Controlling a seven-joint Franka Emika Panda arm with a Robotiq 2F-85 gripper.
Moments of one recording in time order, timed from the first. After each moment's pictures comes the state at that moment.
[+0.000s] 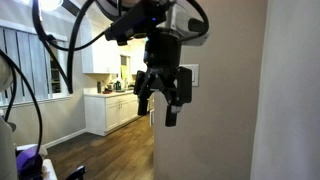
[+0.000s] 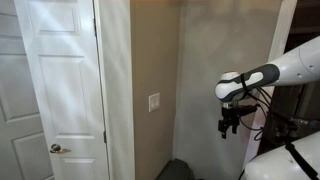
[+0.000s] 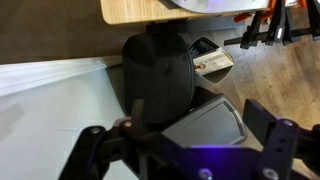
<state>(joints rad) -0.26 -0.58 -0.32 -2.69 -0.29 1.97 -0.27</state>
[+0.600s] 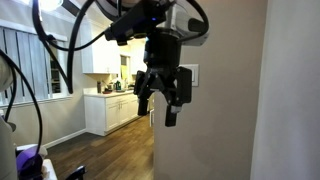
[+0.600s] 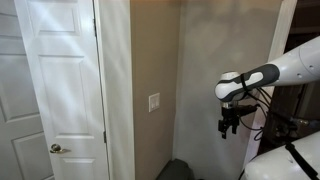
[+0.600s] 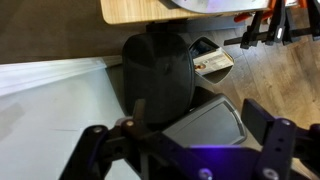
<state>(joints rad) -0.26 -0.58 -0.31 -2.69 -0.29 1.97 -0.27</state>
